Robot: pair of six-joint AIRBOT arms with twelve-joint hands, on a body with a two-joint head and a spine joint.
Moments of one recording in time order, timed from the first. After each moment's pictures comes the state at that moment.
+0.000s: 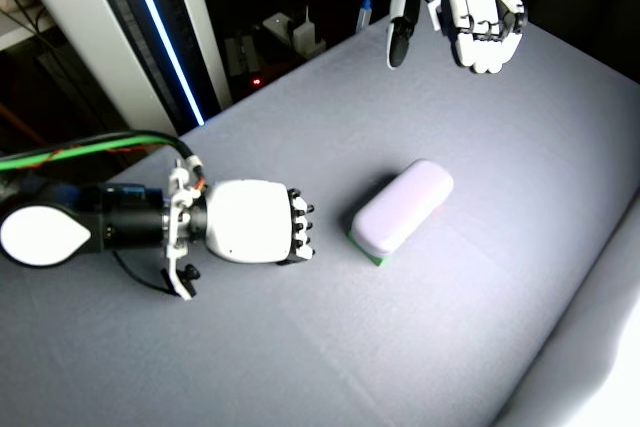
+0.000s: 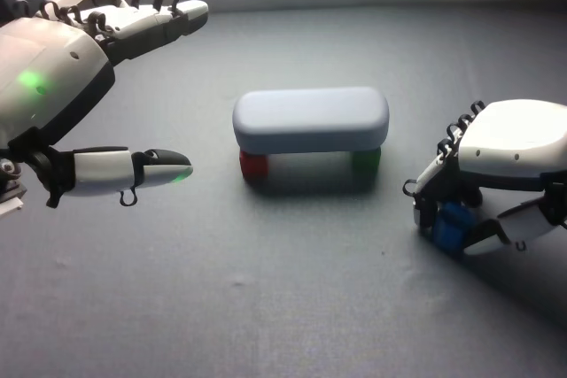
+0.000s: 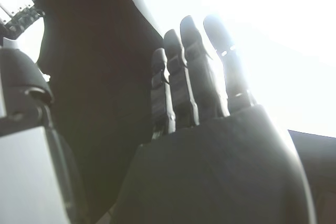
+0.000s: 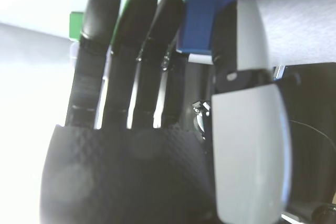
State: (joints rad) left arm 0.96 -0.83 0.94 -0.18 -1.13 0.91; right arm -0.62 -1.17 1.40 -0.77 0.62 -0.15
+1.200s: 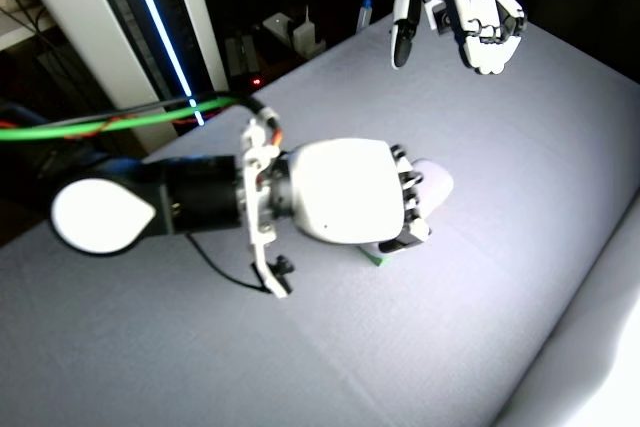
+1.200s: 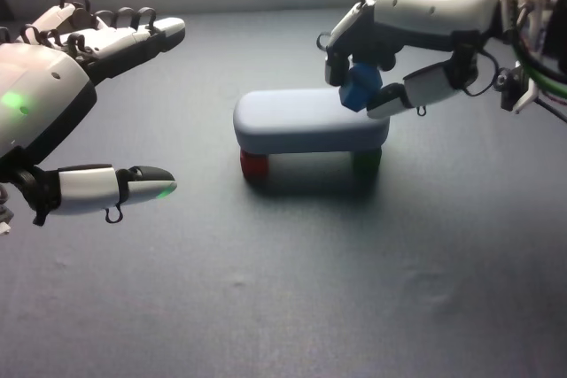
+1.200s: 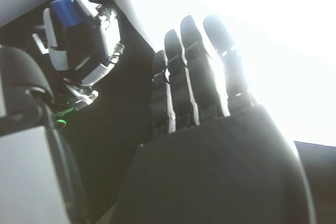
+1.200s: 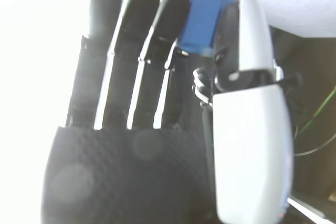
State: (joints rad) left arm 1.04 -0.83 0.92 -0.25 -1.18 0.91; right arm -0.33 -1.33 1.58 -0.75 0.58 -0.20
